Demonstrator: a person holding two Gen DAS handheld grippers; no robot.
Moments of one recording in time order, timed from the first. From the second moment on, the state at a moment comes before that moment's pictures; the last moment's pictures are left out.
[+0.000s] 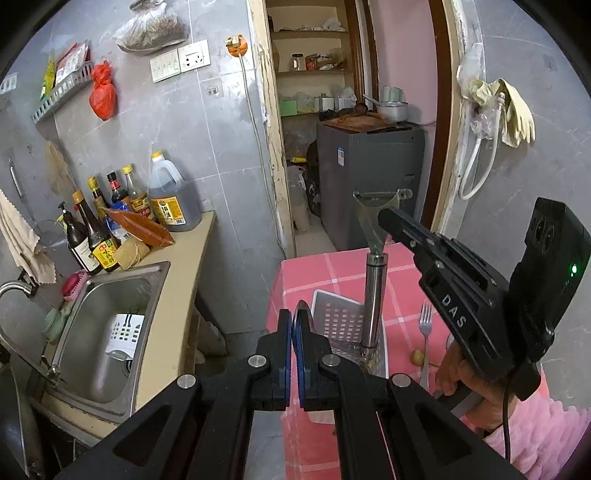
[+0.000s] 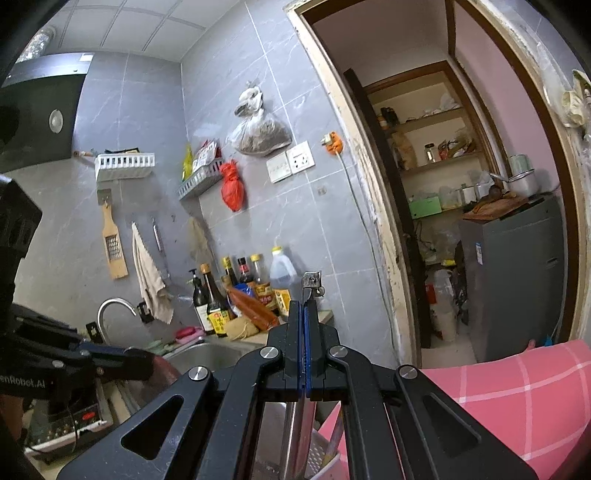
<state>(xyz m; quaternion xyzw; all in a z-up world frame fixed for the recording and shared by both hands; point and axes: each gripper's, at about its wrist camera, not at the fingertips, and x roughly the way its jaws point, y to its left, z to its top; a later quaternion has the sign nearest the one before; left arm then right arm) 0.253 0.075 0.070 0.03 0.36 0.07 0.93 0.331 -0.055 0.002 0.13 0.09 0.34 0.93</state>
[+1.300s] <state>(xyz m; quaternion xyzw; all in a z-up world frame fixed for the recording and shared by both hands) 0.239 0.103 0.059 -0.12 0.31 0.01 0.94 0.304 -0.075 0.011 0.10 0.13 0.36 0.92</state>
